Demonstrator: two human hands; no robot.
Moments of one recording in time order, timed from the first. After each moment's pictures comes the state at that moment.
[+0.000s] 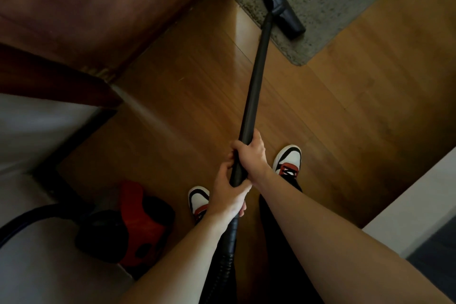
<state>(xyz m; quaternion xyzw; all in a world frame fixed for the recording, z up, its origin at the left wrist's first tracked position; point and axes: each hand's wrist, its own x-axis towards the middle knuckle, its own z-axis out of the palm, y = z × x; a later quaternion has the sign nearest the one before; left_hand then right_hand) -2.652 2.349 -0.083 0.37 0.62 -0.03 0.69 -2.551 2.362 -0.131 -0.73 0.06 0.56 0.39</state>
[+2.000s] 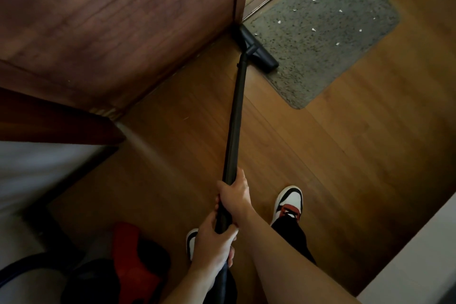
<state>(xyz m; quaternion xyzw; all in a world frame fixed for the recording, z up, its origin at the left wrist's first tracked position) -2.675 2.385 -0.086 0.31 0.66 -0.03 0.68 -2.578 2.411 -0.136 -0.74 0.03 0.59 0.34</state>
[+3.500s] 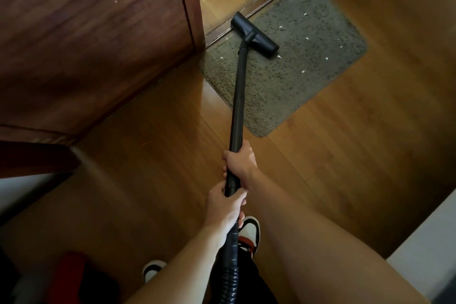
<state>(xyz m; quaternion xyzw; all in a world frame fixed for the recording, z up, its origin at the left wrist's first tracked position) -2.418 2.435 -0.085 0.28 0.66 0.02 0.70 -2.321 2.473 -0.151 -0.76 -0.01 0.57 0.32</state>
